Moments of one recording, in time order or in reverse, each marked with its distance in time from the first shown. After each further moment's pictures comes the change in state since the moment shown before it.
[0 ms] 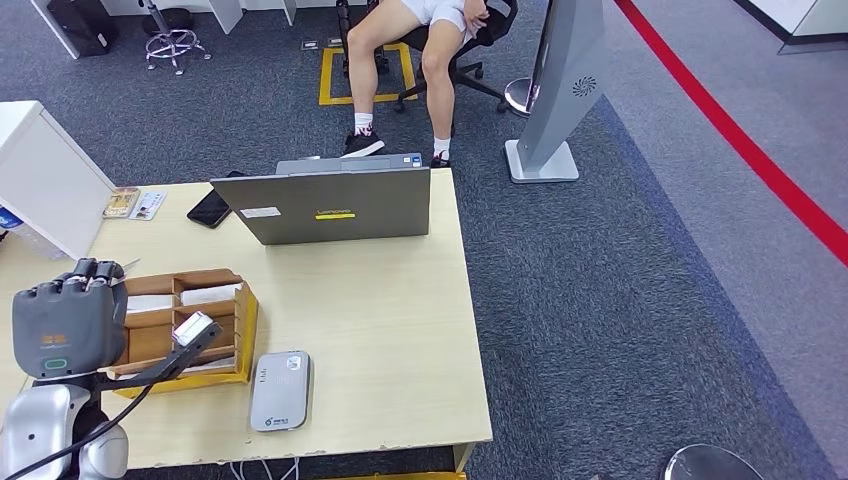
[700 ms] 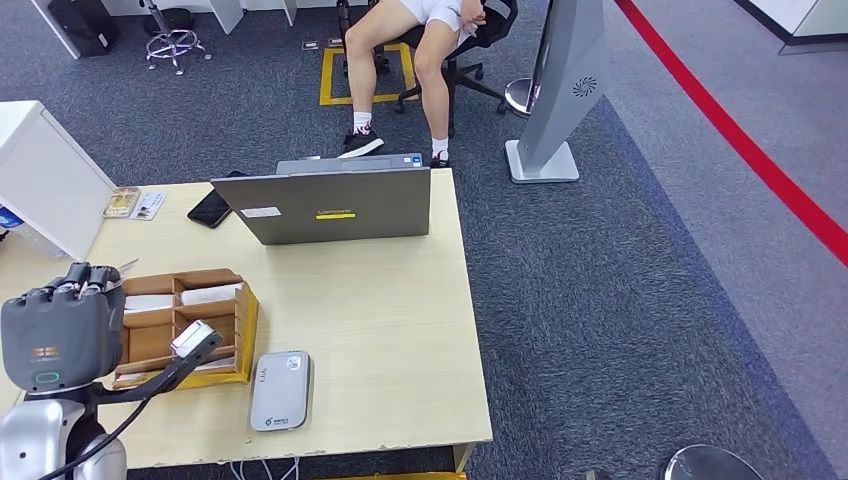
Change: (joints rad) left arm 0.047 -0.034 0.001 -0.096 0.021 -0.004 -0.028; right arm -0.002 0.003 0.025 -0.003 0.013 0.017 -0.059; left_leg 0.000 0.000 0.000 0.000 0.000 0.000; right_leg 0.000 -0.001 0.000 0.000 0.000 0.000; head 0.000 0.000
